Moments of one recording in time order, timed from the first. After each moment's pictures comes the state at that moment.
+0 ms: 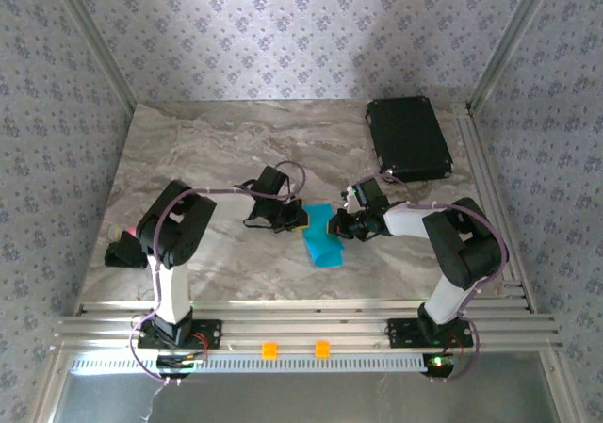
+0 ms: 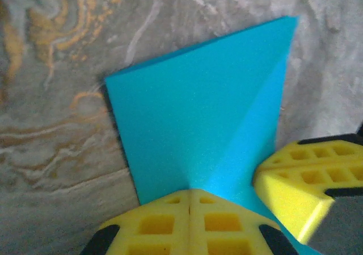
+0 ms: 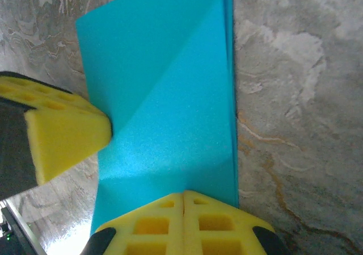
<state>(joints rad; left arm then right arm) -0.61 1.93 1.03 -0.11 0.58 -0.77 0.47 1.70 0.72 -0.04 -0.51 0.62</state>
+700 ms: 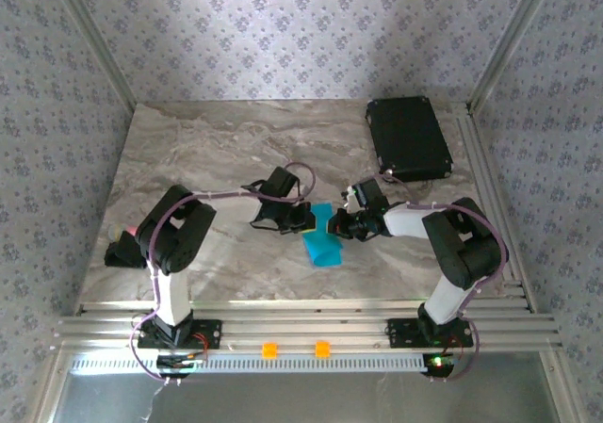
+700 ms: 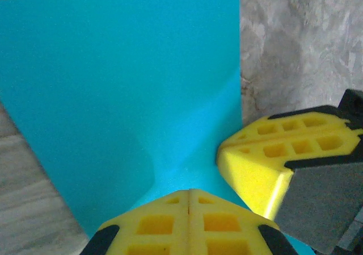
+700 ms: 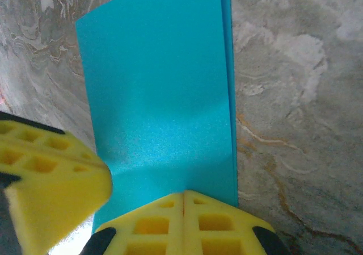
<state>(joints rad) -0.69 1.89 1.07 -0.19 0.53 -0.77 0.47 1.70 0.71 -0.02 -0.51 0.64</state>
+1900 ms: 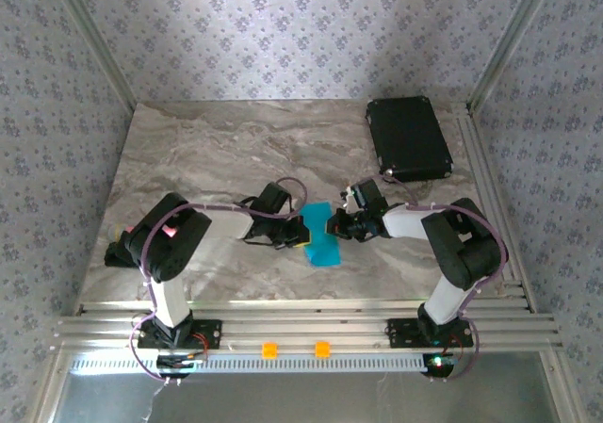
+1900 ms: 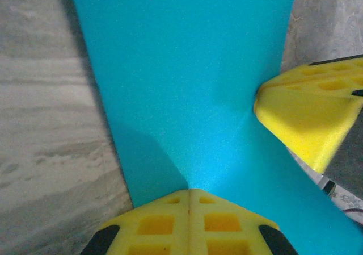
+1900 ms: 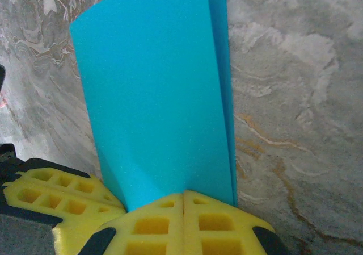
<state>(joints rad) -0.71 1.82 0.85 -0.01 0.55 -0.86 0.49 1.70 0.70 0.00 -0.49 0.67</state>
